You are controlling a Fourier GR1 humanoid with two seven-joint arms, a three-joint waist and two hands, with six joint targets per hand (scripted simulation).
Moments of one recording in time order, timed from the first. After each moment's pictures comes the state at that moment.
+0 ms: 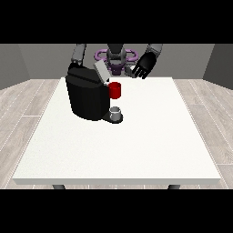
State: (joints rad) left arm -0.85 0.31 -0.03 -0.81 -0.78 -0.37 -0.13; right arm -0.26 -0.04 -0.02 -1.15 0.17 -0.17 -0.07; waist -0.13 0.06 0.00
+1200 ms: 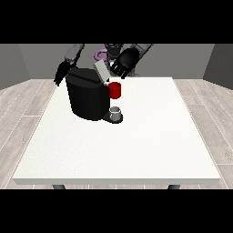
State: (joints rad) left arm -1.20 0.43 0.13 -0.71 -0.72 -0.43 -0.04; right arm -0.41 -0.06 -0.03 -1.28 0.17 -0.16 -0.01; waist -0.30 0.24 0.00
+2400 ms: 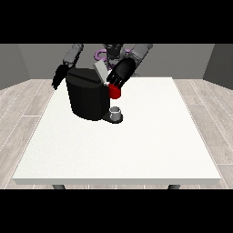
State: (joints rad) left arm -1.25 0.43 0.13 -0.65 -0.75 -0.40 -0.08; right arm -0.46 -0.07 -0.05 -1.27 0.17 -0.19 0.02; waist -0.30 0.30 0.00
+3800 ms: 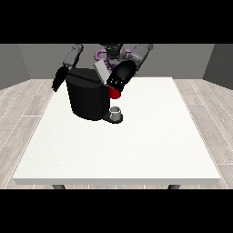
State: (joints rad) left arm -1.28 0.48 0.10 -0.63 -0.84 -0.31 -0.17; right arm -0.48 -0.07 -0.05 -1.28 0.18 -0.20 0.01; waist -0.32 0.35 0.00
